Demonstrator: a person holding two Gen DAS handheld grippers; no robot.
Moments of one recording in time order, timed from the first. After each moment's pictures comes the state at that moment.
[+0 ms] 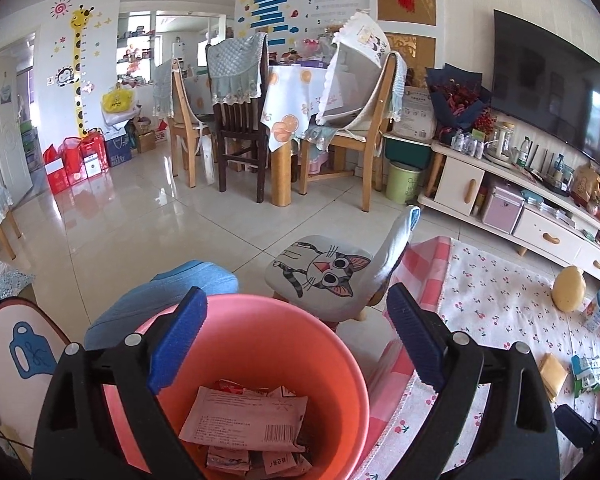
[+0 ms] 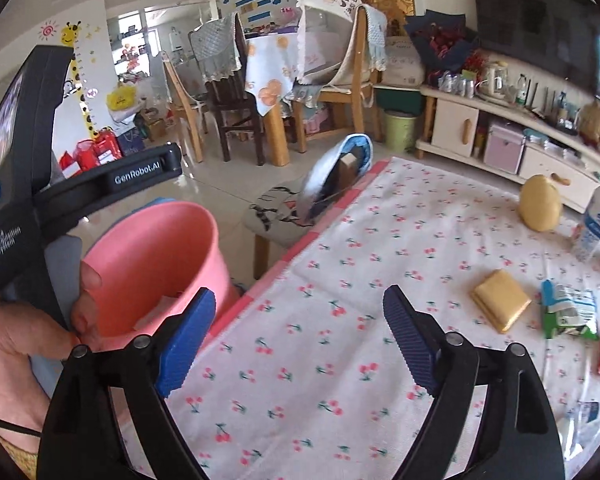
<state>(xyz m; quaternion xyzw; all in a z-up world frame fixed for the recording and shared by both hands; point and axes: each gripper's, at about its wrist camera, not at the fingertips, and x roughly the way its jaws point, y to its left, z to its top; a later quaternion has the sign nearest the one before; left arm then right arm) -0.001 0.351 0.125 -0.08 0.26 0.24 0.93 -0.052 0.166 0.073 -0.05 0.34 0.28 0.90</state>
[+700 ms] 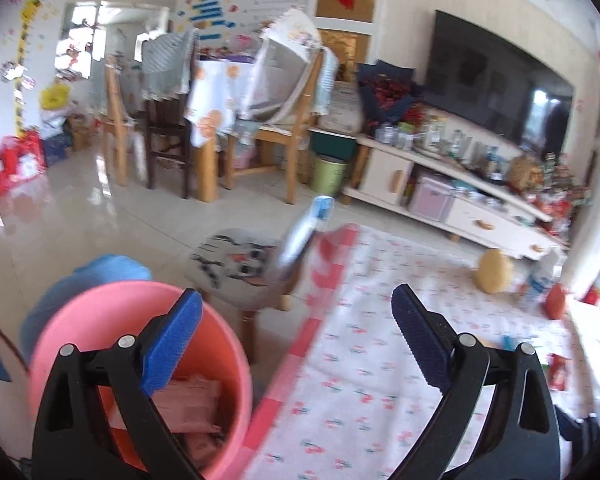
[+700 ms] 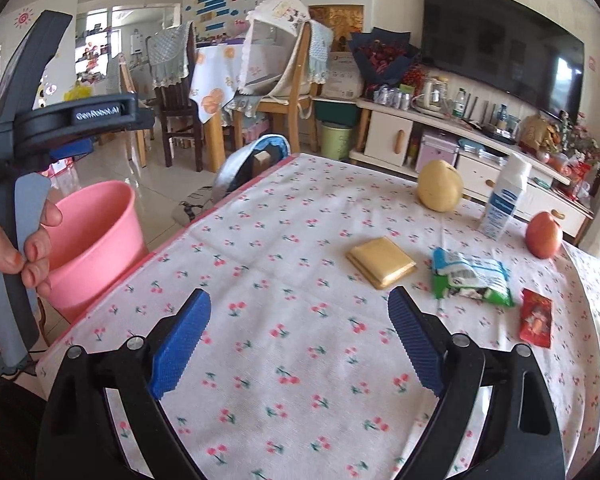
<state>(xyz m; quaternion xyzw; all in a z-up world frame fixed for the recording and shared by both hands) -0.002 0.300 0.128 -0.11 0.27 0.08 0.95 -0.086 0.069 0.058 -0.06 0.30 0.18 0.93</state>
